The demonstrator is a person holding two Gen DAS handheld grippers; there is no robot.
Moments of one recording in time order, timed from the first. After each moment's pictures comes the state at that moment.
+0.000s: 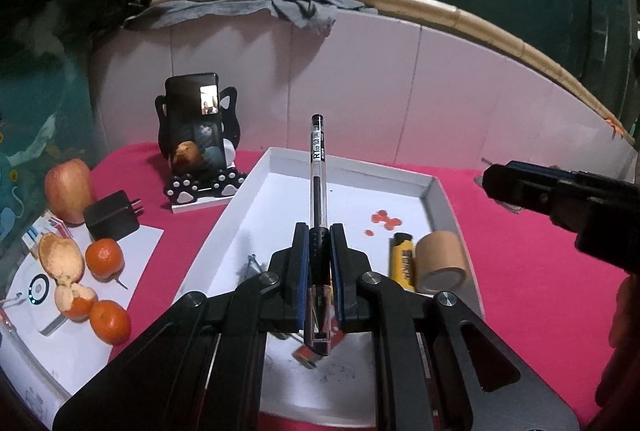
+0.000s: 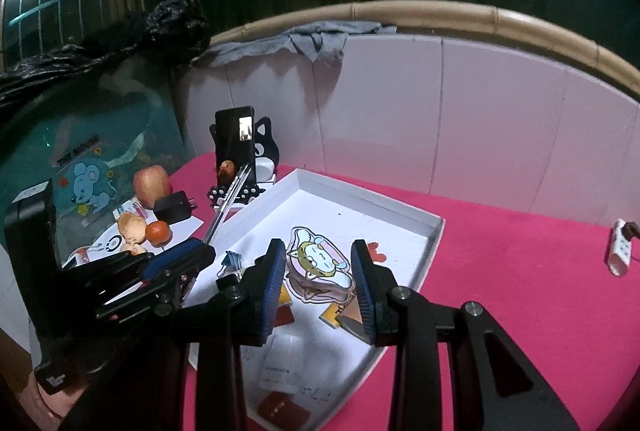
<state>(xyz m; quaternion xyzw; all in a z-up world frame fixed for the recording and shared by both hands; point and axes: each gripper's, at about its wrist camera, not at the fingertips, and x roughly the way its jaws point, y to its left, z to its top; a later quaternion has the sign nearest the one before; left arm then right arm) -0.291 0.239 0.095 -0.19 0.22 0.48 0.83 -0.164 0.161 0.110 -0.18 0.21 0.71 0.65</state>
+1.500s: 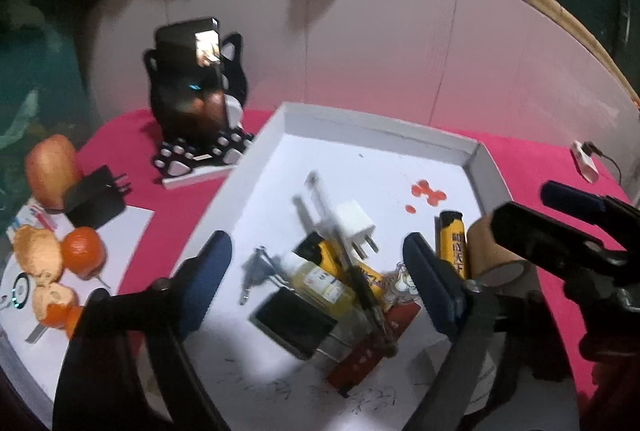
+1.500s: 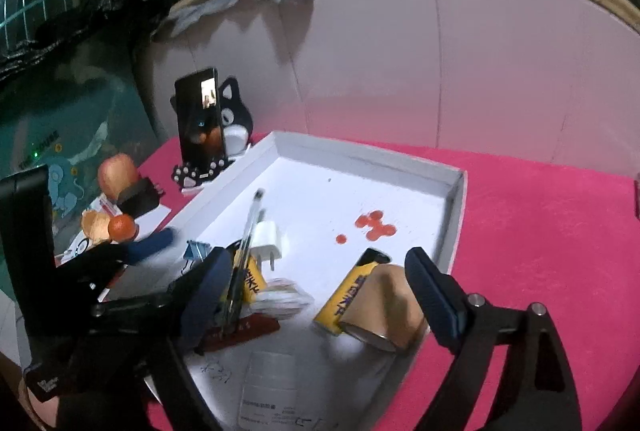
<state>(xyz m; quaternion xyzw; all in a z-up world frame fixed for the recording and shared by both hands) -0.276 0.281 0.056 -0.21 0.27 0.50 0.80 -0.156 0.196 0.062 -0.17 0.25 0.68 0.67</state>
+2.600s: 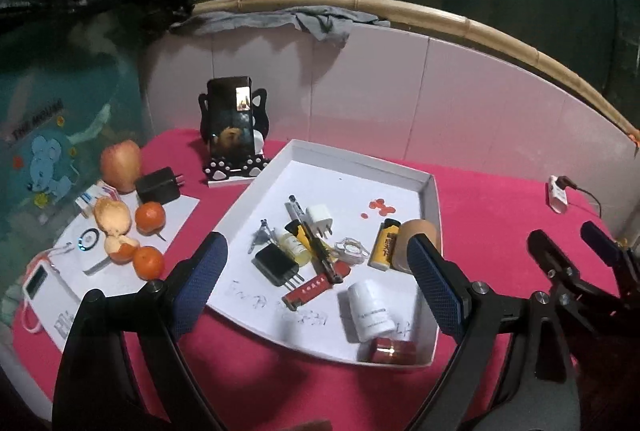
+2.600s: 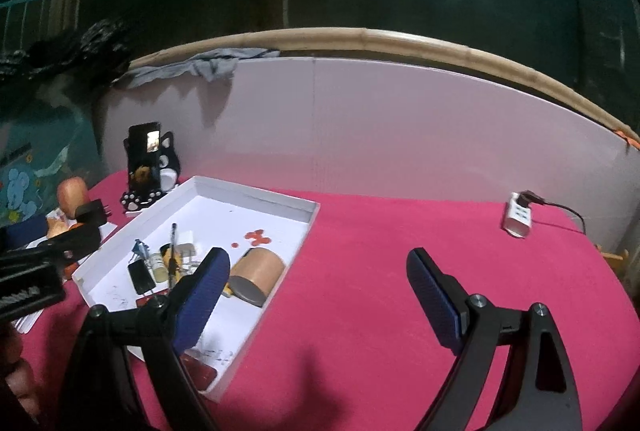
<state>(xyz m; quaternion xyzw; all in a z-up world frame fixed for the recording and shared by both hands) -0.282 0.162 0.137 -0.20 0.23 0.55 0.78 -0.129 0.067 0.097 -0.13 0.15 0.58 0.79</state>
